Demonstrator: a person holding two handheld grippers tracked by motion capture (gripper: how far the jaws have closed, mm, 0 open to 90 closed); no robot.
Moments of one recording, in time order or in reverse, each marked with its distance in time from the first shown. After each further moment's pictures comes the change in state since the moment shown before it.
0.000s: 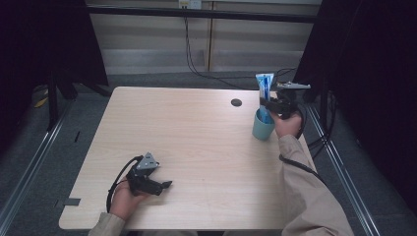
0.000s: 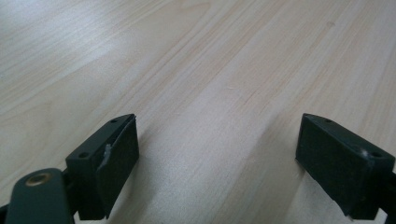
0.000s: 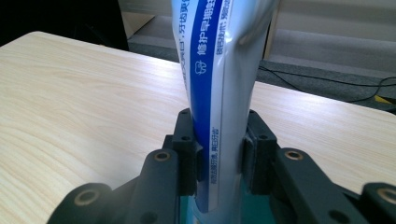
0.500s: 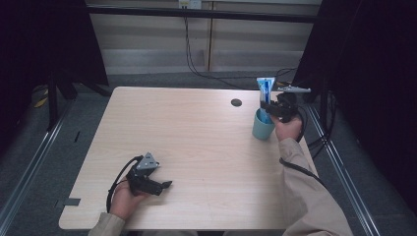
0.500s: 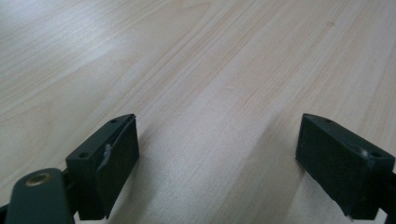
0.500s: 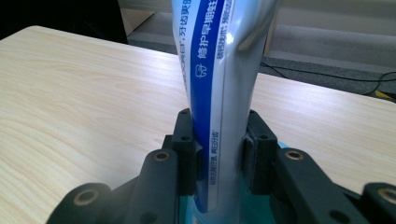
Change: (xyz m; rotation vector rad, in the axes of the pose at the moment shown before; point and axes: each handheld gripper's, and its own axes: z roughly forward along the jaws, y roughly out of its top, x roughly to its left) left arm 0.000 0.000 0.000 0.002 0.007 0.005; right arm 0.000 -0.011 -0.002 0.012 -0.006 0.009
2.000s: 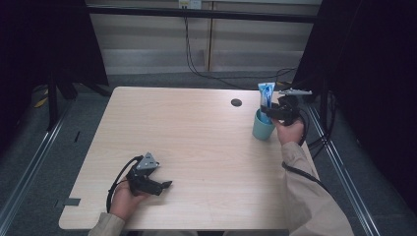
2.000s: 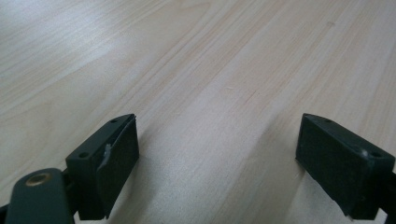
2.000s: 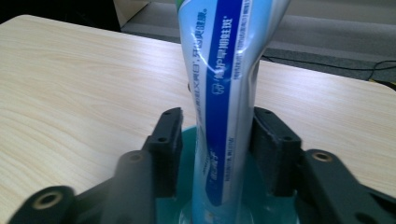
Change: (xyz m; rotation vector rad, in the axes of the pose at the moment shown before) left arm 0.000 0.000 0.000 0.004 0.000 0.006; right arm 0.000 -0.007 -0.006 0.033 -0.025 0.010
